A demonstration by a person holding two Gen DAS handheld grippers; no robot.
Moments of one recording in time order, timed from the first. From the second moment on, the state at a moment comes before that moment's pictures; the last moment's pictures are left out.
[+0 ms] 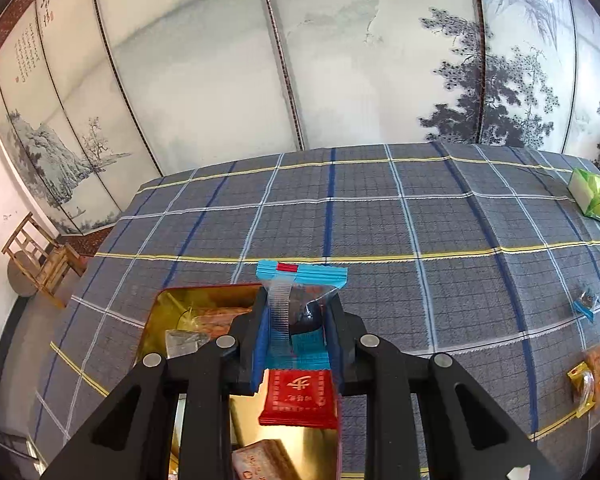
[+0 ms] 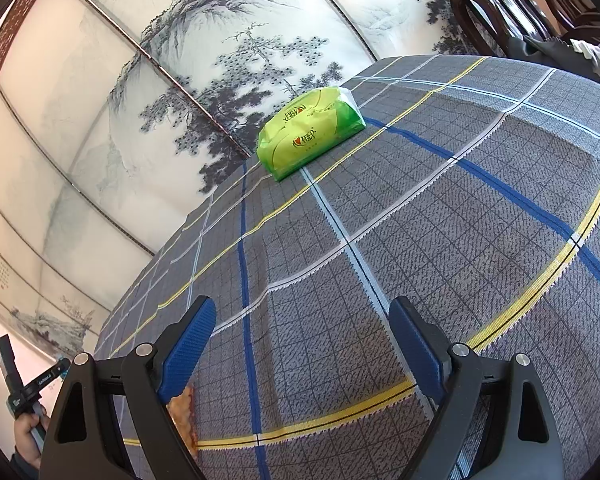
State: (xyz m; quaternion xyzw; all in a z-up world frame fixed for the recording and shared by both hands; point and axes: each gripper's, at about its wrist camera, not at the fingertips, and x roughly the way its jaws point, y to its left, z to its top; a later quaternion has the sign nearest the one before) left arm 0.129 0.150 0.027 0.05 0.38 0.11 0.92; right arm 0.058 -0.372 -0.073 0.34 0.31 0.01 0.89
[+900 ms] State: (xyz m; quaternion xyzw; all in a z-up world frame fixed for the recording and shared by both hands) left arm 0.121 0.221 -0.018 0.00 0.46 0.11 0.88; right arm 0.058 -0.372 -0.074 0.34 0.31 0.01 0.89
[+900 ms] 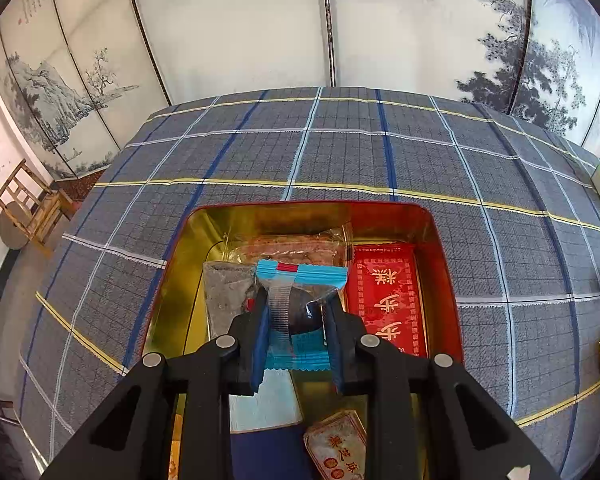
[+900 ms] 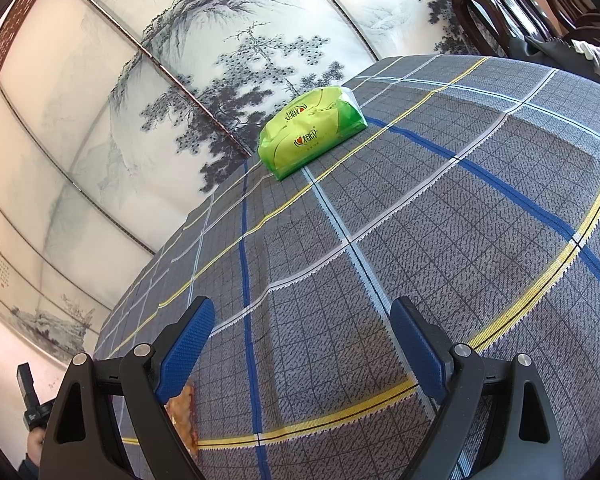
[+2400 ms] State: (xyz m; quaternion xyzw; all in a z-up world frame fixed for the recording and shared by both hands) left arm -0.159 0.206 -0.022 -0.10 0.35 0.01 0.93; right arm 0.161 -0.171 -0.059 -0.04 0.46 0.11 0.88
